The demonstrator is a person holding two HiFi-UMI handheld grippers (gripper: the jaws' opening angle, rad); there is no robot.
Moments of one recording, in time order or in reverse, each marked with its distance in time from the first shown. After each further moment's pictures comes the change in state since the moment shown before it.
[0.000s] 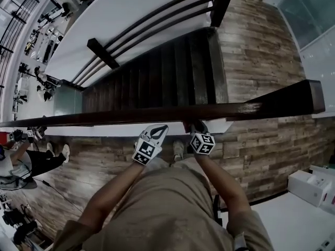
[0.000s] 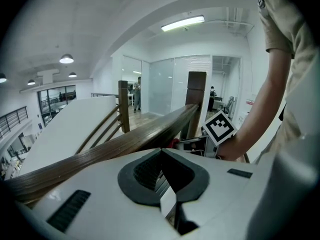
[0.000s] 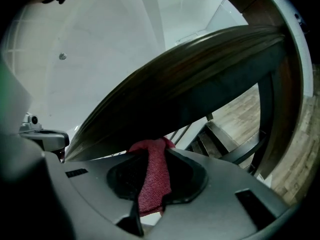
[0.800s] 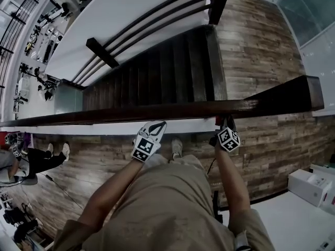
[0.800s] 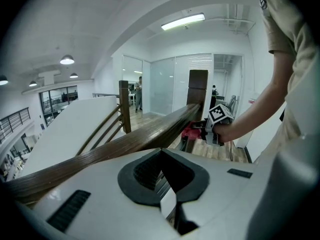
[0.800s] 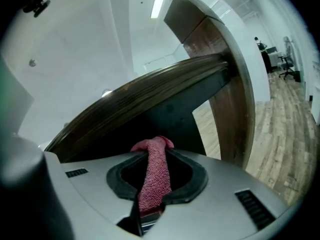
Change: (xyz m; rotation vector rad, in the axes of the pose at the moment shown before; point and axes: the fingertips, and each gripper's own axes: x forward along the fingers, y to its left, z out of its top) left arm 0.021 -0.014 0.011 0.001 0.006 0.023; right arm -0.080 -0.193 0.082 0.131 -0.224 -0.356
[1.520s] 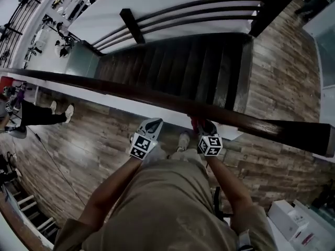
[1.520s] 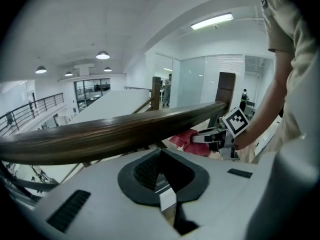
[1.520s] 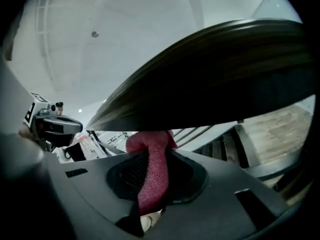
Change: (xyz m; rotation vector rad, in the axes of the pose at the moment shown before) left arm -0.117 0.087 -0.099 -0.207 0.036 0.284; right arm -0.021 0.270 -0.179 -0.436 0.363 0.646
